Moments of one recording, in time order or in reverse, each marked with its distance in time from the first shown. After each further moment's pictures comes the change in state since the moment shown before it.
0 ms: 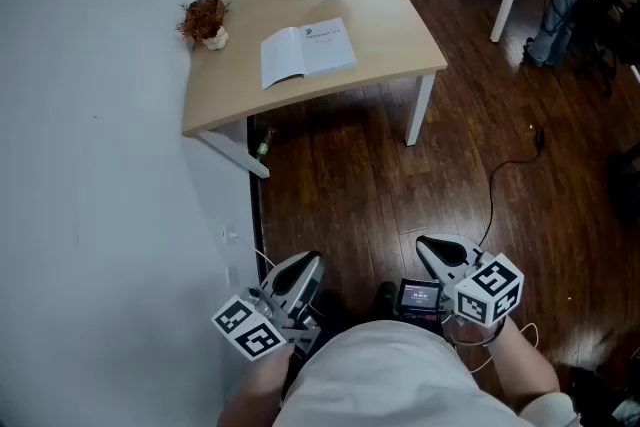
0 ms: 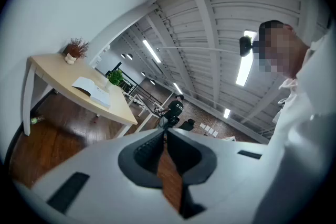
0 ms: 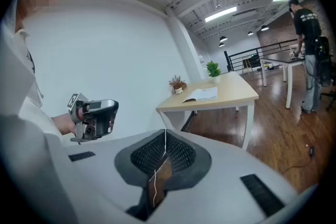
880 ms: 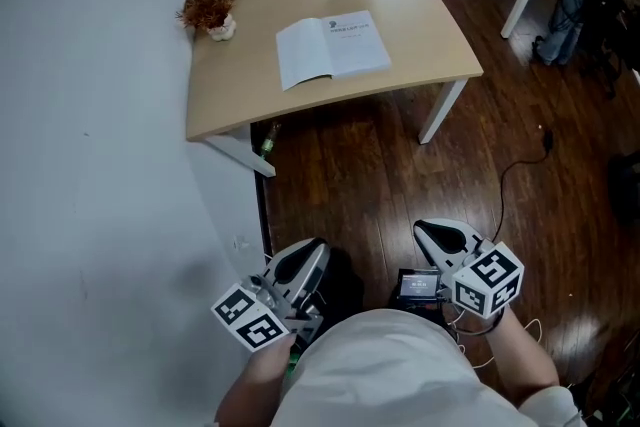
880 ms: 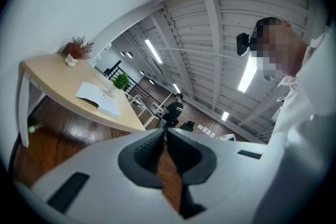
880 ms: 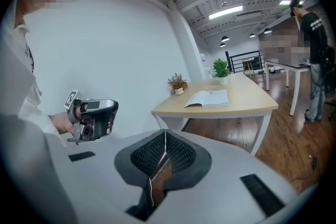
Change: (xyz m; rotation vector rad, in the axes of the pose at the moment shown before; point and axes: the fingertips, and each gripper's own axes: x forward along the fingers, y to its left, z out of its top) left arm 0.010 0.130 0.087 -0.017 0.009 -0.056; right arm 0.150 0.003 0.071 -0.041 0.016 -0.052
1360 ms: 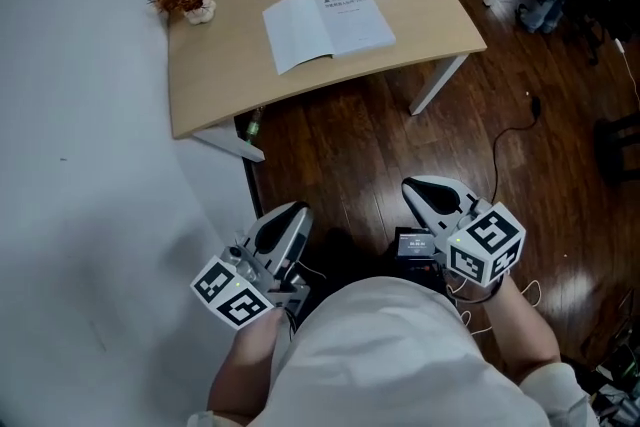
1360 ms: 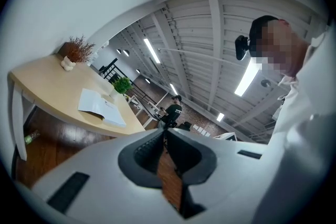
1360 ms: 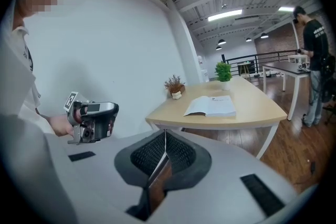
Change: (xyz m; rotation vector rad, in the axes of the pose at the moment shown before) left arm -0.005 0.092 0.079 -0.003 0.015 -0.066; right arm 0.098 0.013 0.065 -0.008 -0.013 -0.070
